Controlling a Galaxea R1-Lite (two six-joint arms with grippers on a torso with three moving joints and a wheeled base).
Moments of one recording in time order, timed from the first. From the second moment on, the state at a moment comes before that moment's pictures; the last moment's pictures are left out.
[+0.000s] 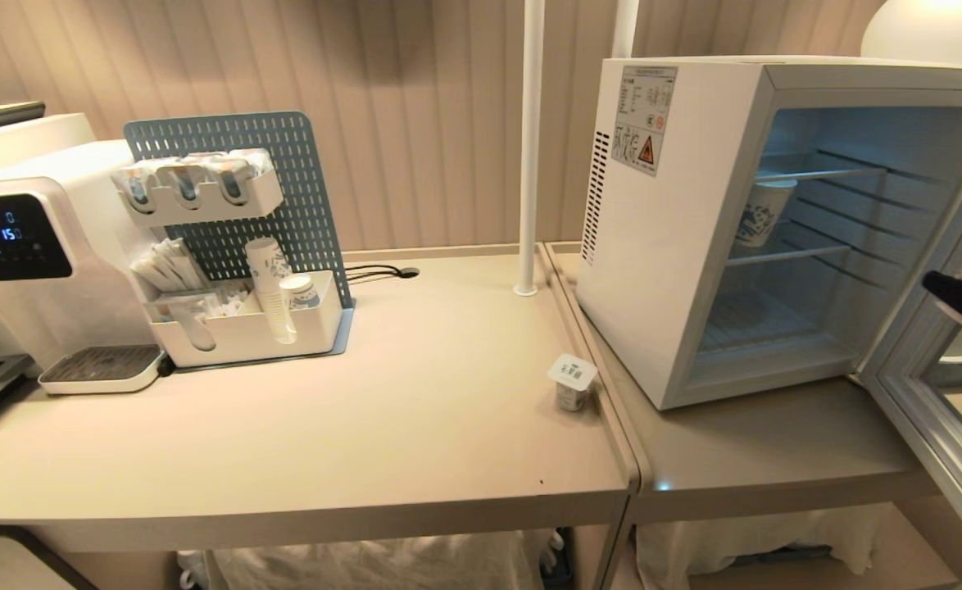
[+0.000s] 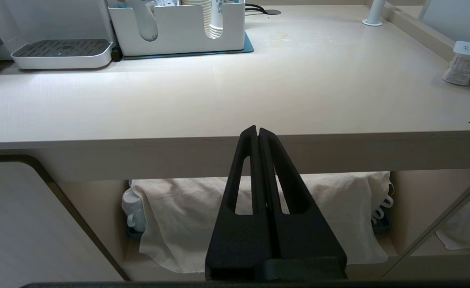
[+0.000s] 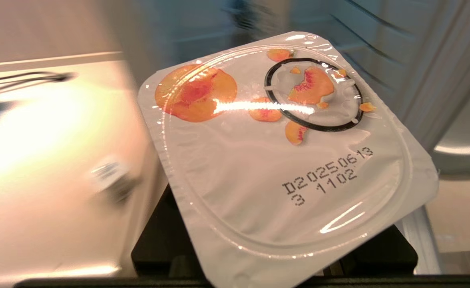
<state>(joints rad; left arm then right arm) 0.00 0.00 0.00 0.00 0.00 -0.02 -0.12 1.15 -0.56 -0.52 0.10 0.02</state>
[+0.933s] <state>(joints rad) 0.00 0.00 0.00 0.00 0.00 -0.03 0.00 0.02 -0.07 -0.01 0.10 -0.01</state>
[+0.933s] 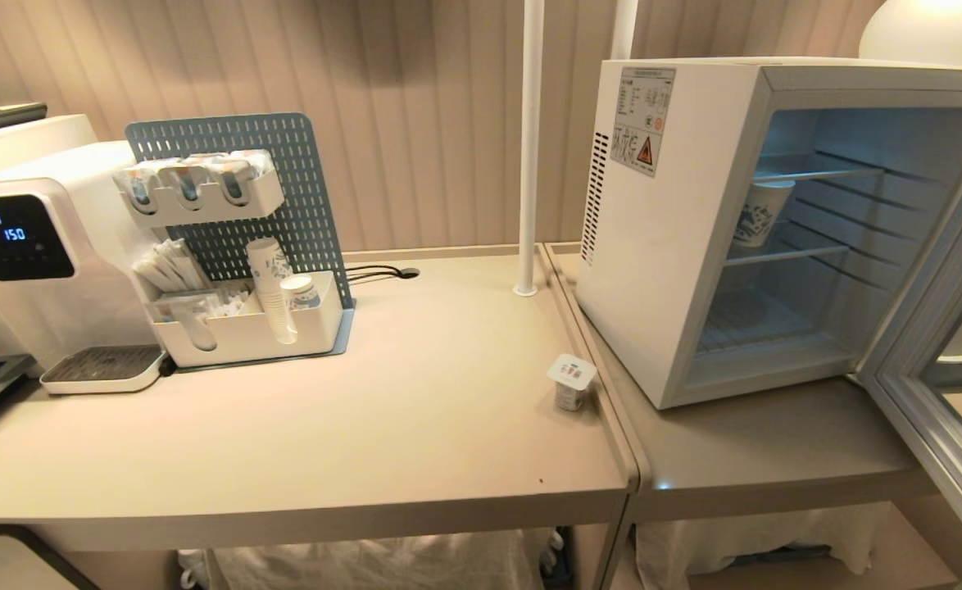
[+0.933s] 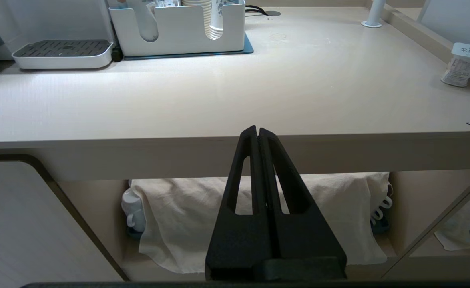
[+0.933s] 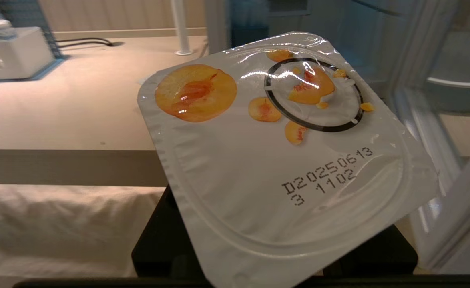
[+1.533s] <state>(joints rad) 0.00 0.00 0.00 0.00 0.00 -0.03 0.00 0.00 0.00 0.00 0.01 -0.05</state>
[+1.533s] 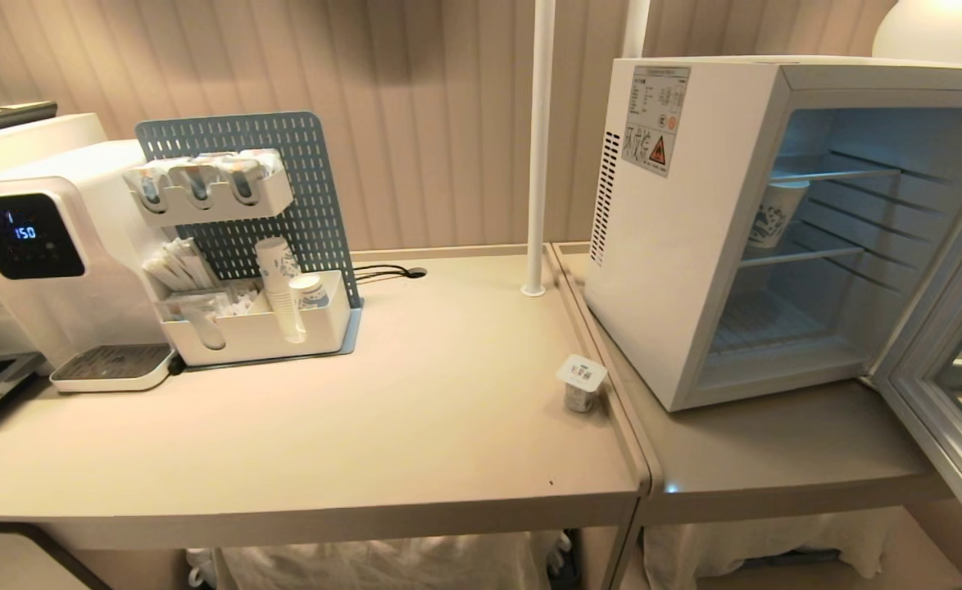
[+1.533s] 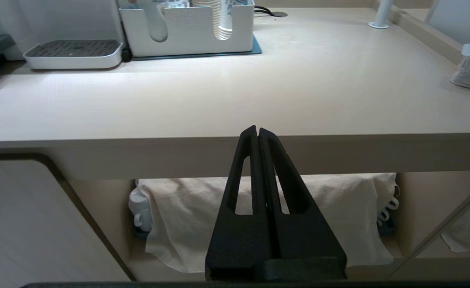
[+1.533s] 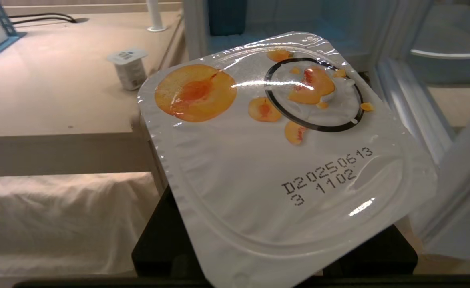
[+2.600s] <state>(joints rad) 0.00 0.00 0.00 0.00 0.00 -0.03 0.00 0.00 0.00 0.00 0.01 -0.05</state>
